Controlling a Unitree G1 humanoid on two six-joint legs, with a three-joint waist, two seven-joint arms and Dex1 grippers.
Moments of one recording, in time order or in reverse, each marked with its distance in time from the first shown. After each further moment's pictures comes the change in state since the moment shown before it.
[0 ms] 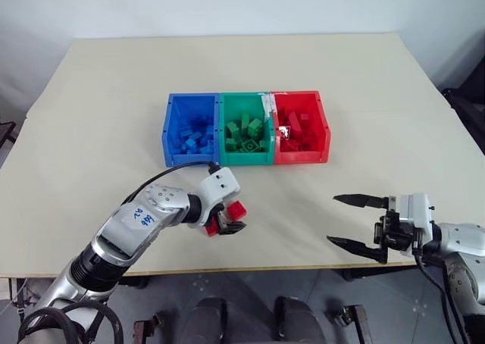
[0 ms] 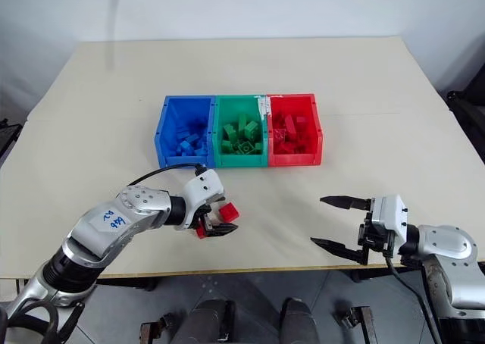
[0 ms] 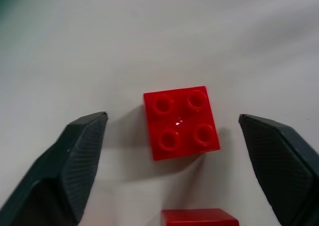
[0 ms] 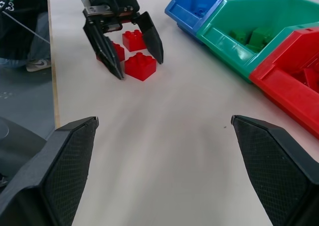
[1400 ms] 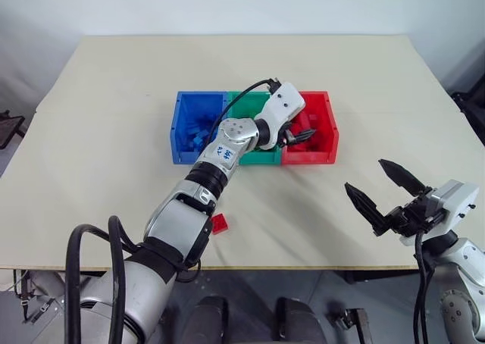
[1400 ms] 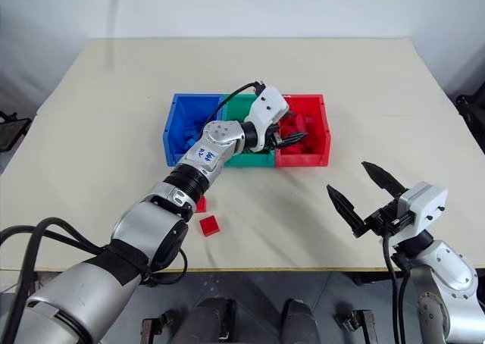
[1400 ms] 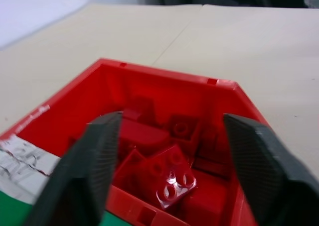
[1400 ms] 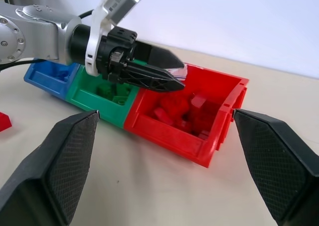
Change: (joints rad) left arm -0.699 -0.630 0.193 1.511 0.282 -1.216 0.017; right arm 0.136 0.224 -0.116 -0.275 0.050 0.045 -0.590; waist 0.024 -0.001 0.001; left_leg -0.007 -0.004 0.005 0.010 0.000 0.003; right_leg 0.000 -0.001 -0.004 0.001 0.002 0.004
